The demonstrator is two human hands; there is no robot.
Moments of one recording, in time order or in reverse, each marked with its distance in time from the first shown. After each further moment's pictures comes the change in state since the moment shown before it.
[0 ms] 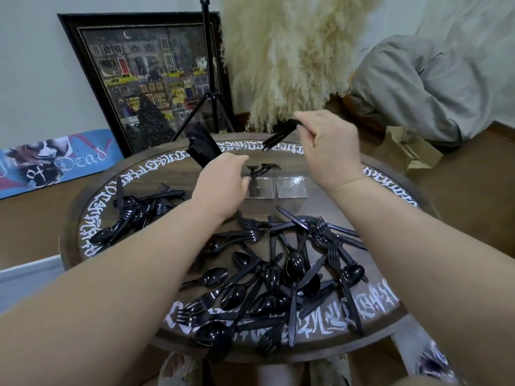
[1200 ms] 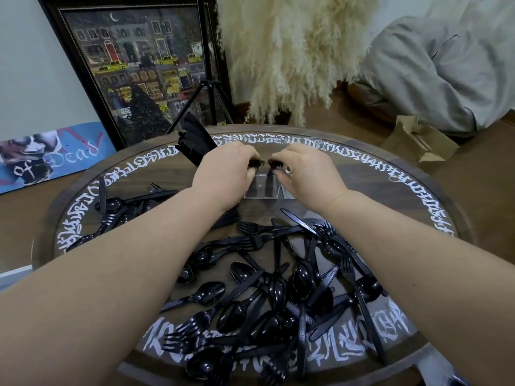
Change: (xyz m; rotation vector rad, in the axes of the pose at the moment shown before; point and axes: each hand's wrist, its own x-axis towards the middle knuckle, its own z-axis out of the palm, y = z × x) left_hand 0.039 -0.012 0.026 0.099 0.038 0.135; right_hand -0.025 0.025 0.058 -0.077 -0.507 -0.072
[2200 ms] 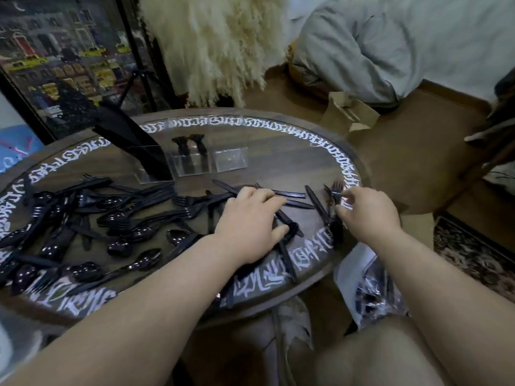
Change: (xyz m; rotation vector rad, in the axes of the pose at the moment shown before) left_hand -0.098 0.146 0.046 -0.022 -0.355 0.258; right_hand -0.213 0.095 -0.066 -0.117 -0.164 0.881
